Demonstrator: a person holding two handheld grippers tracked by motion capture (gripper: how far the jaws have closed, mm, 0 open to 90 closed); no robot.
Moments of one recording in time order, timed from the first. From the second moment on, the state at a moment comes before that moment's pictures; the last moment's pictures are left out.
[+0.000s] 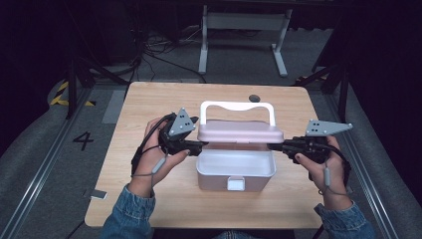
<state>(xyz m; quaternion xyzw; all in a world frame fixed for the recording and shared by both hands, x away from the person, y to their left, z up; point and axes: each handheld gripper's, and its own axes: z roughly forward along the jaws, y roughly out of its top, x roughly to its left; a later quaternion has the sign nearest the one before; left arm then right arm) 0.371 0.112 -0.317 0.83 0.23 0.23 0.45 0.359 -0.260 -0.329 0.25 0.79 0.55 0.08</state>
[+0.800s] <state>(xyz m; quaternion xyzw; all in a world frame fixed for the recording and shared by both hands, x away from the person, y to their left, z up) 0.382 0.103 -0.316 0.80 0.24 0.23 0.50 0.363 -0.259 -0.322 0.27 0.78 0.56 0.10</state>
